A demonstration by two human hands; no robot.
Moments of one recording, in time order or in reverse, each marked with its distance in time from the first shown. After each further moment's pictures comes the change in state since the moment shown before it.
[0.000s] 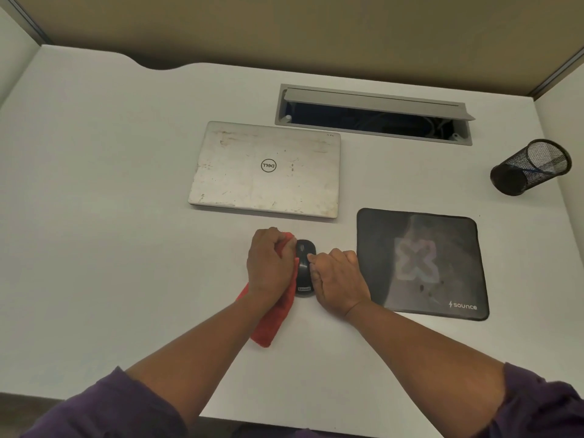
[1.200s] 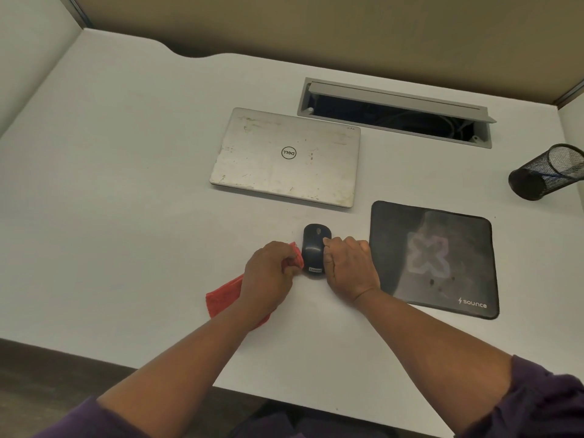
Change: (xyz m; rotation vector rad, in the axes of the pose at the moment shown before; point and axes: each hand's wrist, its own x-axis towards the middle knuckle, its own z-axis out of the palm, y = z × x) left_hand -0.048 -0.025 -0.041 0.168 -0.170 0.167; right_hand 0.000 -0.002 0.003 -0.052 0.014 0.048
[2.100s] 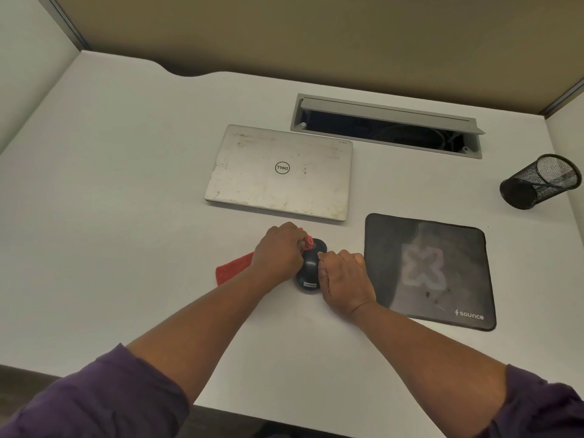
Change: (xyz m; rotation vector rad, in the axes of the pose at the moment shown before) left_hand 0.077 0.032 0.002 0.214 -0.252 0.027; right_hand 0.001 0.000 -0.002 0.045 0.050 -0.032
